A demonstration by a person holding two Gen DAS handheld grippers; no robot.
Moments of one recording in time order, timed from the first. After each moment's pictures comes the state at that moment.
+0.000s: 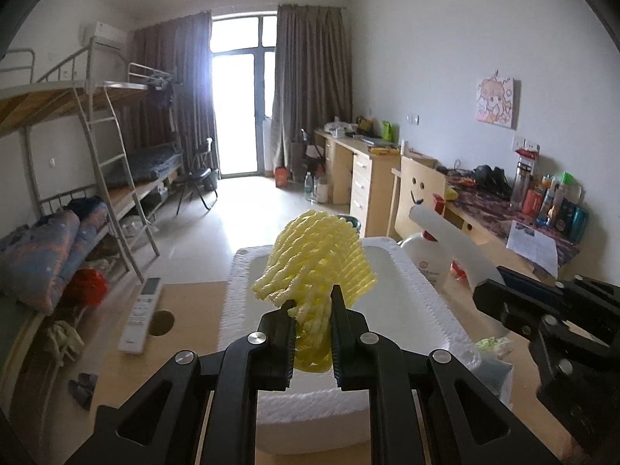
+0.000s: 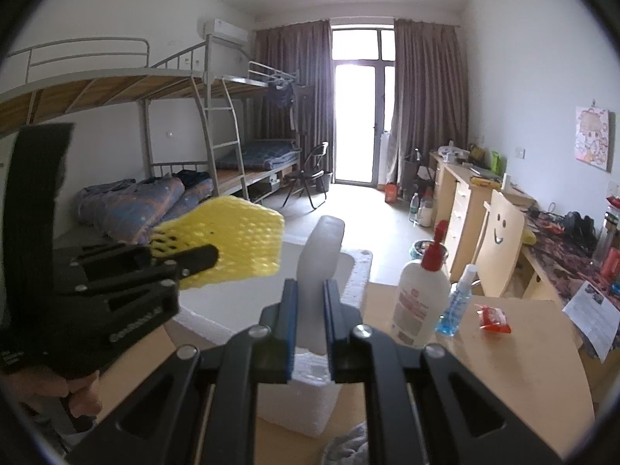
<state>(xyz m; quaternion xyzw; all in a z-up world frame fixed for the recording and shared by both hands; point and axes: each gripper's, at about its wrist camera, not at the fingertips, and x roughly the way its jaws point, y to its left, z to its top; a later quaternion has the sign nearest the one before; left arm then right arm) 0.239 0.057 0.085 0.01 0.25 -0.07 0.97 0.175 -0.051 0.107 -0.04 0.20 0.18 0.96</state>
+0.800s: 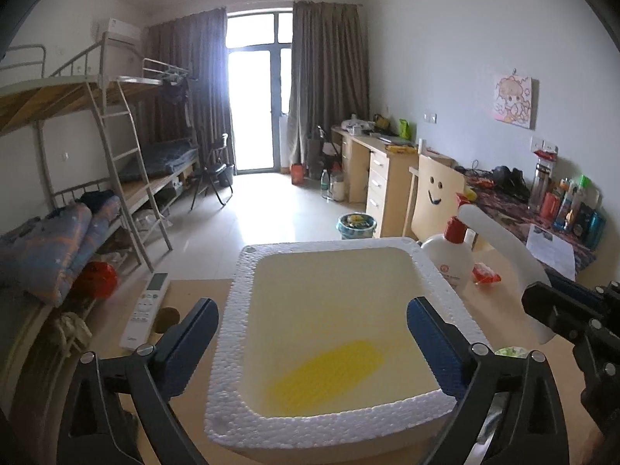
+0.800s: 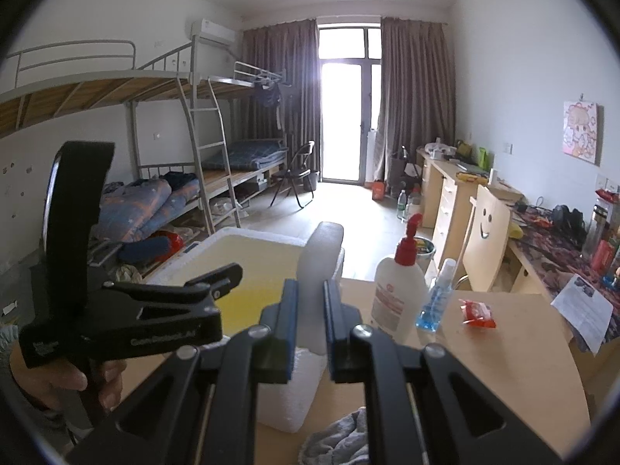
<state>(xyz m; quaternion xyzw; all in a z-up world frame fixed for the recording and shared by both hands) 0.250 0.056 0.078 0.01 0.25 -0.03 0.97 0.178 -0.065 0.105 -0.04 0.21 0.16 0.96</state>
